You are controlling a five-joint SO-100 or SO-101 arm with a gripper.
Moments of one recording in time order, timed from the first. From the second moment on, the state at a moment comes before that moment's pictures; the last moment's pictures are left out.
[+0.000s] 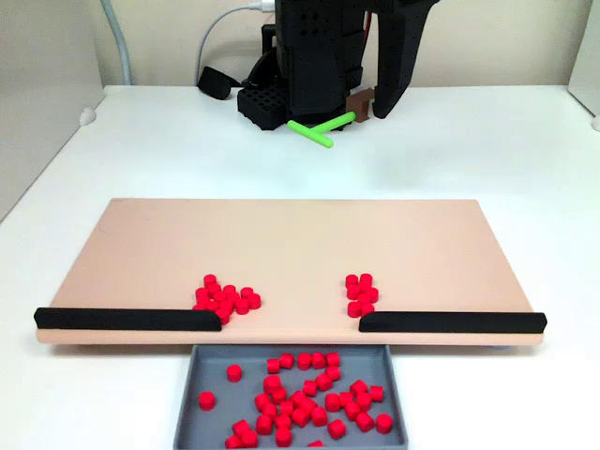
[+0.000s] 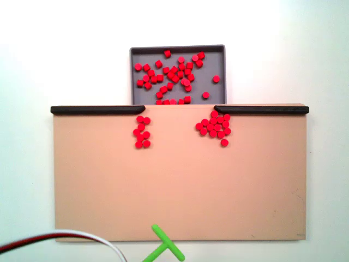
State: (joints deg) arm -13.2 102.6 102.7 92.1 -25.3
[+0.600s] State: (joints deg) arm -17.5 86.4 83.3 92.1 -5.8
